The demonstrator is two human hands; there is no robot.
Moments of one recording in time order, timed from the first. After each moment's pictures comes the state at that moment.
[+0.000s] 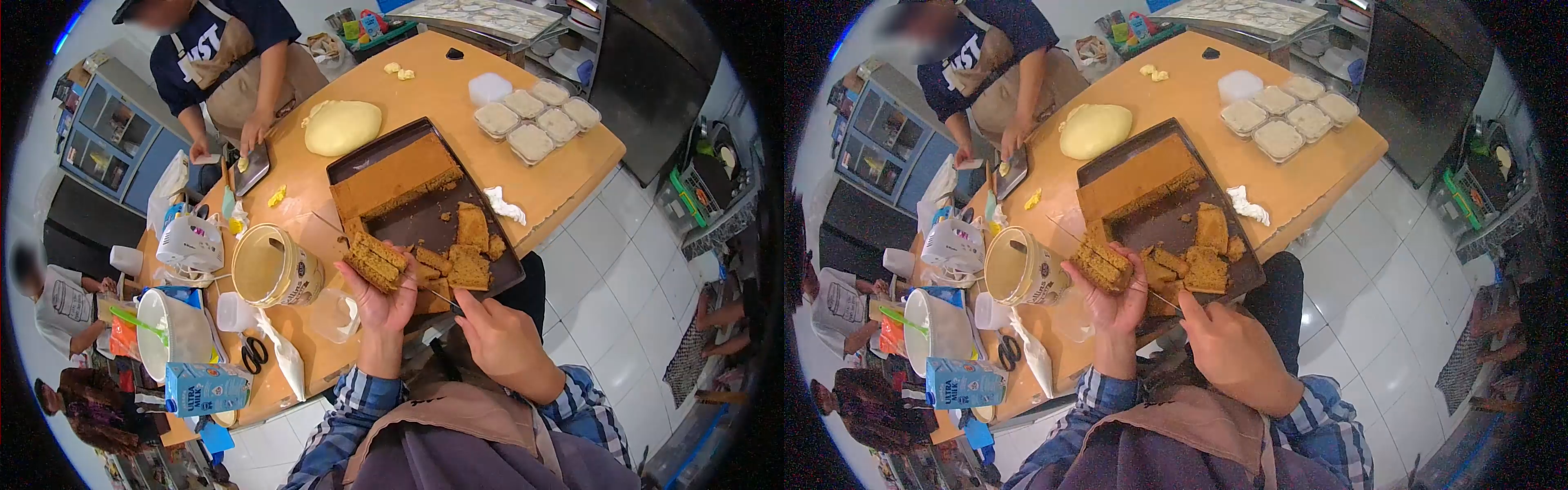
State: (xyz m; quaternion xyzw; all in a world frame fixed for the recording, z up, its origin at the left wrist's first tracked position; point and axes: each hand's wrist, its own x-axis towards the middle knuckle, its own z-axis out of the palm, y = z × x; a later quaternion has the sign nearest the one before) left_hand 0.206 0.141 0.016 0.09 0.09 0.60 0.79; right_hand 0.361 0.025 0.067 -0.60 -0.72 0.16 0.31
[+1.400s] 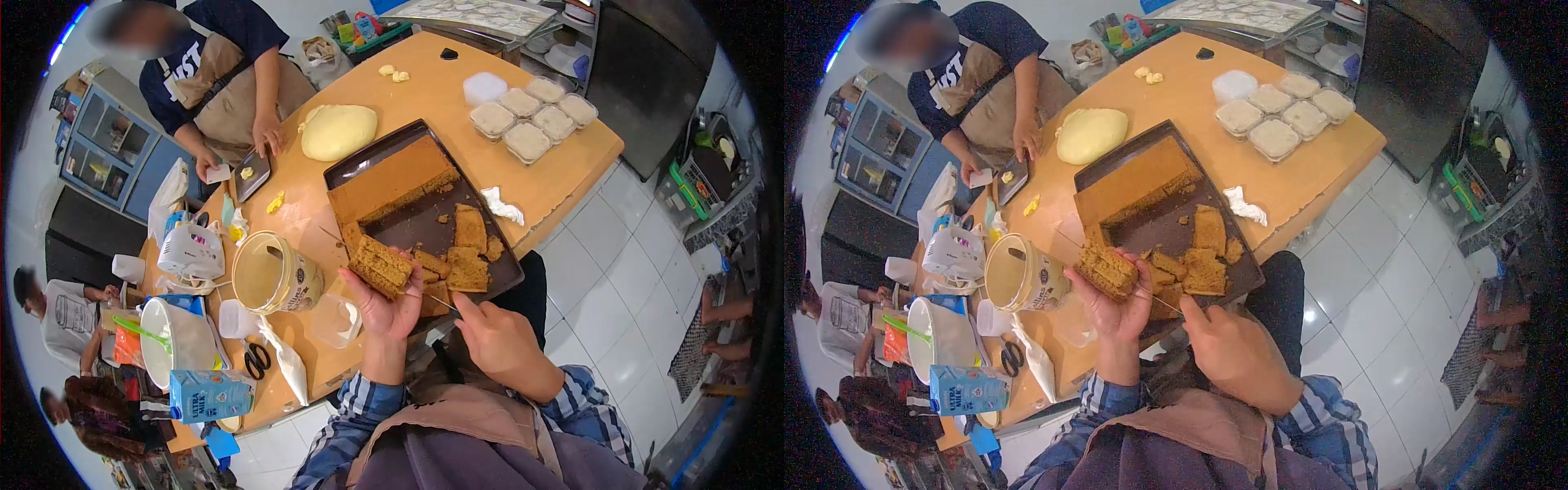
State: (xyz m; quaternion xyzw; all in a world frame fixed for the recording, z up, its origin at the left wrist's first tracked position) left_hand 0.210 0.136 0.015 0.12 0.09 0.57 0.81; right_hand 0.362 0.027 0.055 -0.61 -0.71 0.18 0.29
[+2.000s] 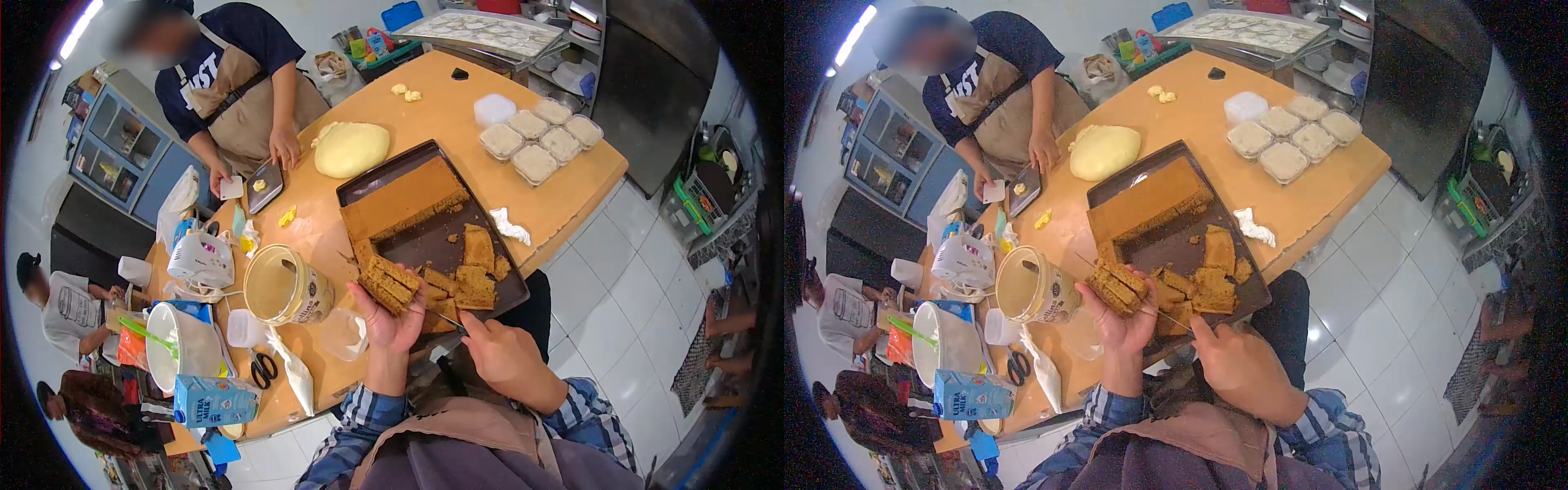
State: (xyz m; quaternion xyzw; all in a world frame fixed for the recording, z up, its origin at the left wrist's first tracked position) left_hand 0.206 0.140 0.017 0.12 0.12 0.58 0.80; right_hand 0.365 0.029 0.060 -0.61 -0.73 0.18 0.25
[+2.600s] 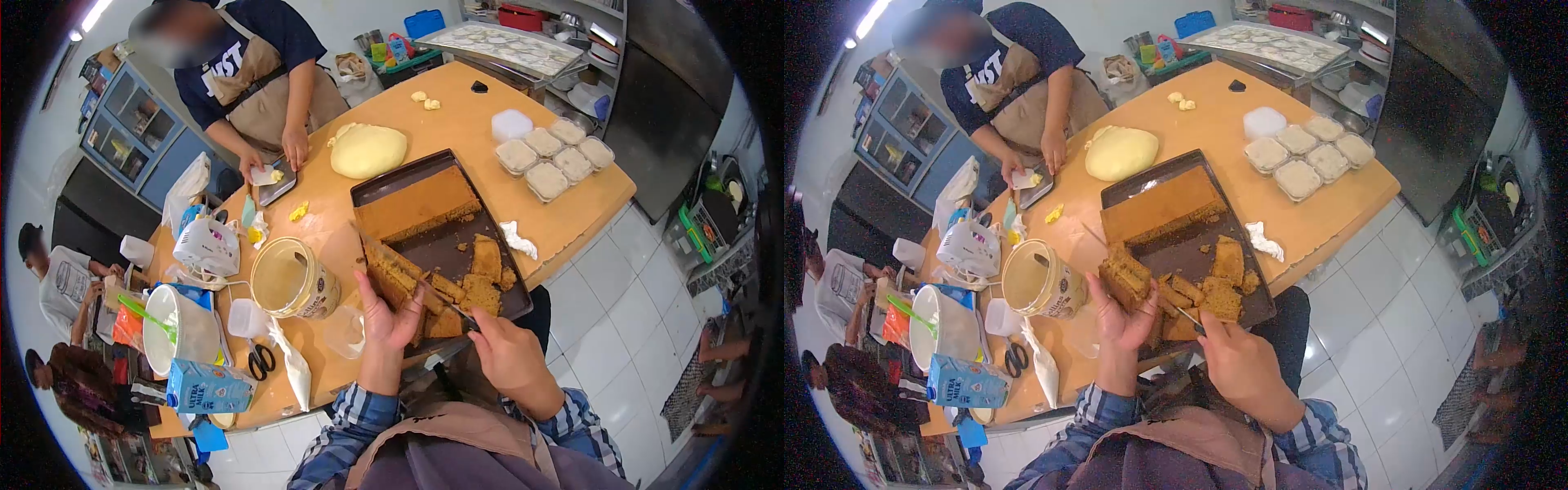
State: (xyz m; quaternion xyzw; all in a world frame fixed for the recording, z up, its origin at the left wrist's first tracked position) left_hand 0.195 0.149 0.019 0.11 0.21 0.59 0.77; right_hand 0.365 0.036 0.061 -0.61 -0.70 0.17 0.35
